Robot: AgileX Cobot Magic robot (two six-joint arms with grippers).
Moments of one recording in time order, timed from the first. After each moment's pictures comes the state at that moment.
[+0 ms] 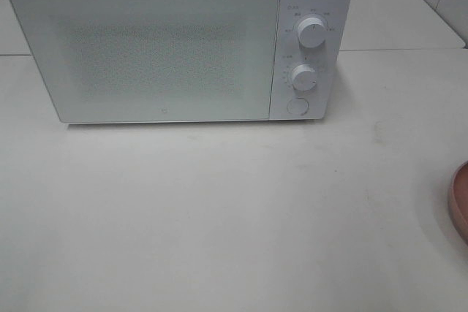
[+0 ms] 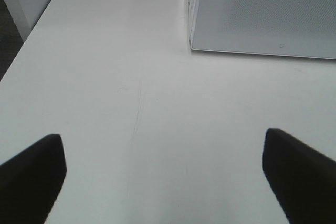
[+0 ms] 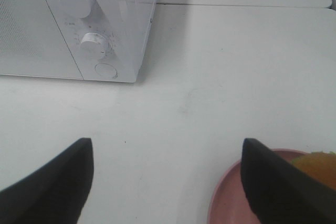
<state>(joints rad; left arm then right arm) 0.07 -0.01 -0.50 -0.08 1.05 0.02 0.14 0.65 -0.54 -0.04 0.46 0.17</state>
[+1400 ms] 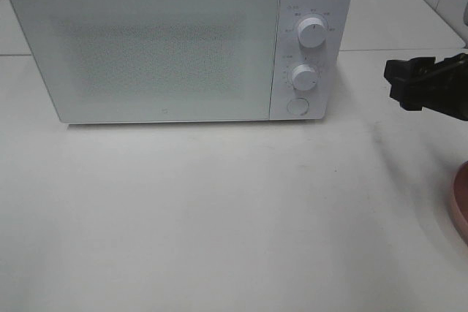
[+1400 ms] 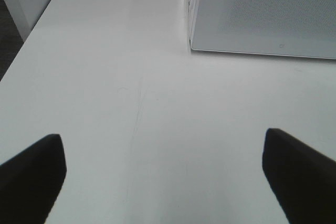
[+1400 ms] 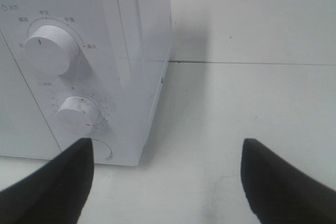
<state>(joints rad) 0.07 -0.01 -0.50 -0.08 1.05 0.02 0.14 1.32 -0.34 0.00 -0.66 0.13</state>
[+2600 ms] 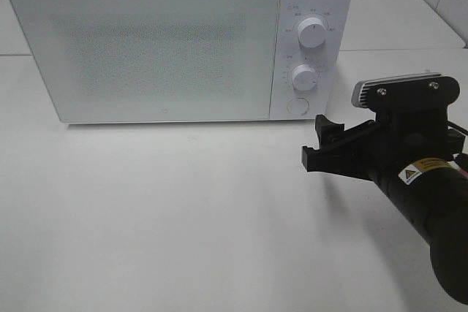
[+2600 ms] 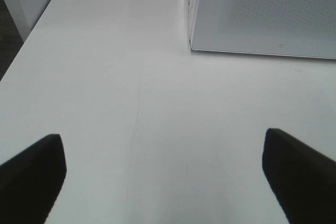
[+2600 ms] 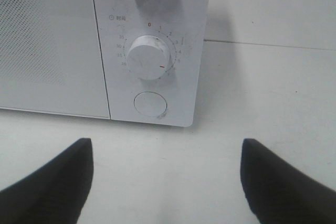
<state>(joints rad) 0.07 -0.01 -0.50 -0.08 1.05 0.02 0.79 1.67 -0.29 0.79 -1.17 -0.20</state>
